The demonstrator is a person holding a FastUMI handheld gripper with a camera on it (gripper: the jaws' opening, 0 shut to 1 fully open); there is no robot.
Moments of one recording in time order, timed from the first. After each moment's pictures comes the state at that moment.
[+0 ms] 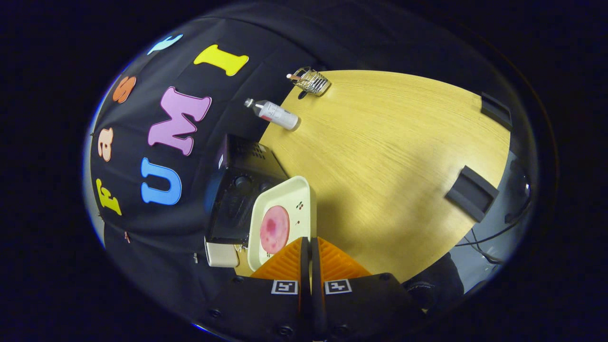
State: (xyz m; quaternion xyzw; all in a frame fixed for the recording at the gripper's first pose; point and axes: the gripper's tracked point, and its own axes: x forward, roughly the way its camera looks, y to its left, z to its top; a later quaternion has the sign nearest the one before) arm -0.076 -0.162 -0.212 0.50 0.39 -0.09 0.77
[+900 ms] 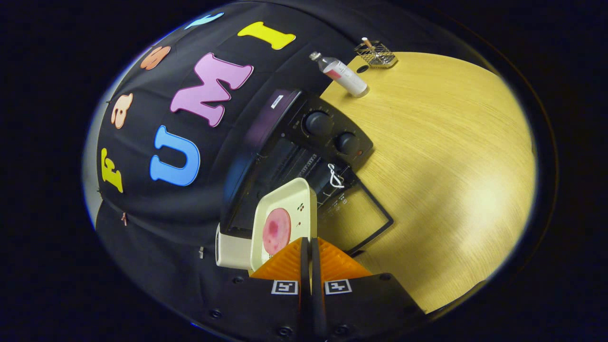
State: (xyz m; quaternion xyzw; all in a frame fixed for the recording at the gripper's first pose) arm 0.051 0.022 -0.240 0.49 0.35 -0.03 0.80
